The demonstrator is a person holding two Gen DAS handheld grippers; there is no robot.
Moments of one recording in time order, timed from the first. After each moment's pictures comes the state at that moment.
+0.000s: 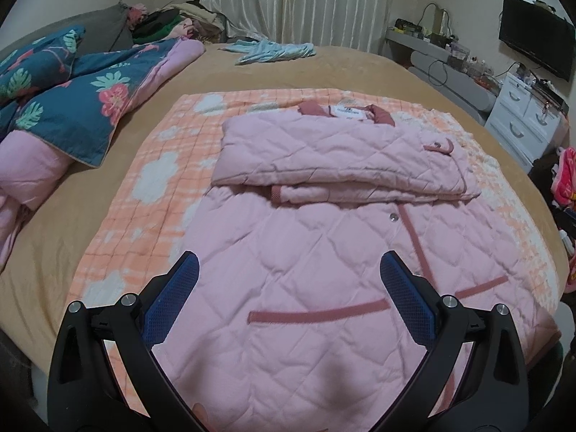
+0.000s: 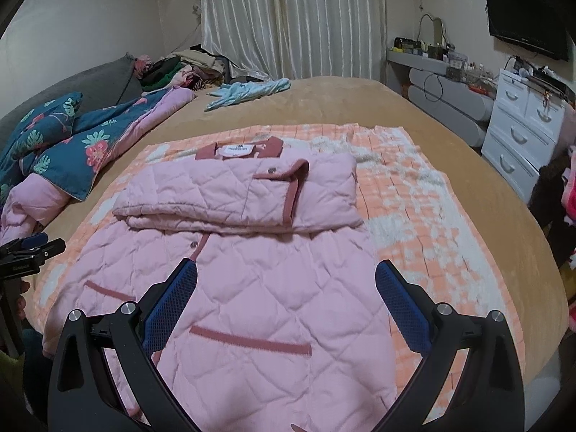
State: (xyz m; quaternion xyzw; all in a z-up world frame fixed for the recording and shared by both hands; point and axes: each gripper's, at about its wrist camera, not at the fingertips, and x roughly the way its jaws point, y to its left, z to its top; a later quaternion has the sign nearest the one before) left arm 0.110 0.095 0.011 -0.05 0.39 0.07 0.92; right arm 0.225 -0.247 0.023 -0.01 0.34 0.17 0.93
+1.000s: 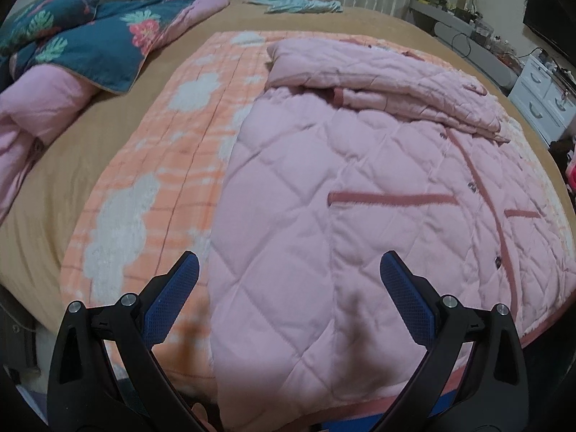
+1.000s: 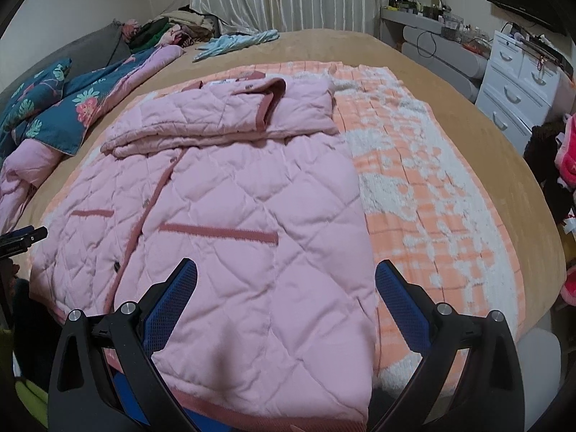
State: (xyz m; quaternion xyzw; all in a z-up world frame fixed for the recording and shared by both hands) left arm 0.045 0.146 -0.057 -0.08 0.46 0.09 0.88; right arm 0.178 -0.291 -0.037 -0.02 0.42 0.16 0.89
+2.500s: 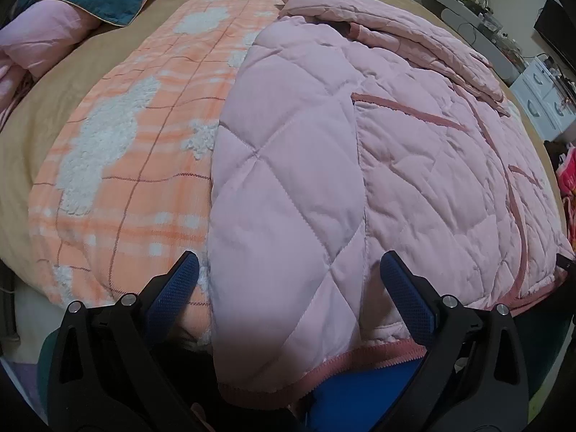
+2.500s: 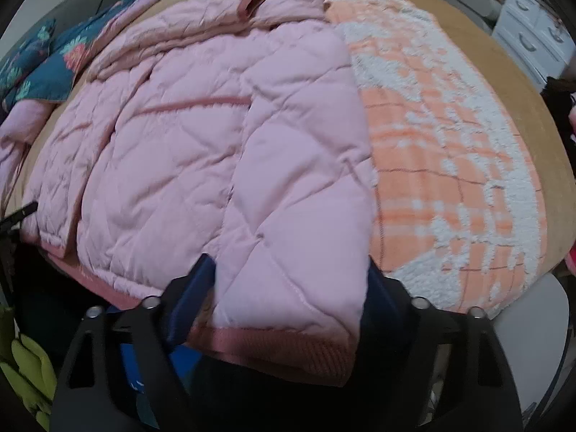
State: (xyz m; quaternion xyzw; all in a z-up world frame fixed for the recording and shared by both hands) left arm 0.007 0.154 -0.103 -0.13 0.52 0.07 0.84; right arm 0.157 -0.315 -0.104 -0.04 0.56 0.16 0.81
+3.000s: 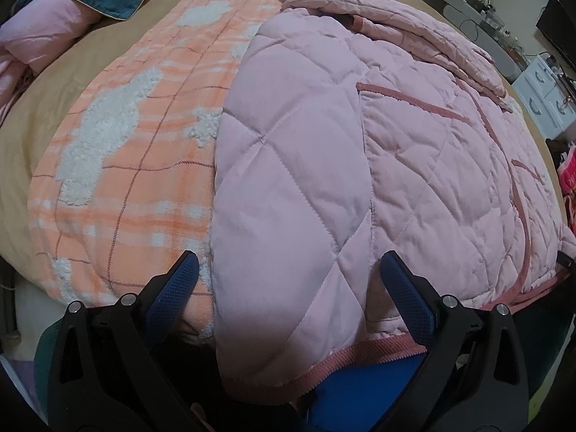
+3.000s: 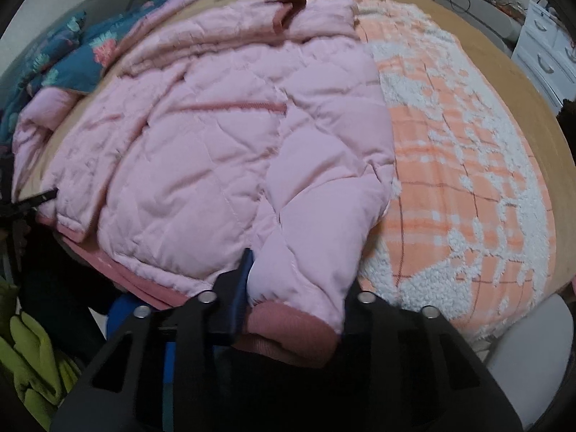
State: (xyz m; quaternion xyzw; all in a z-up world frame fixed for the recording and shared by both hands) left arm 0.004 0.156 -0.108 -0.13 0.53 0.07 0.84; right arm 0.140 -0.312 -0.092 -0.04 0.51 0.22 0.83
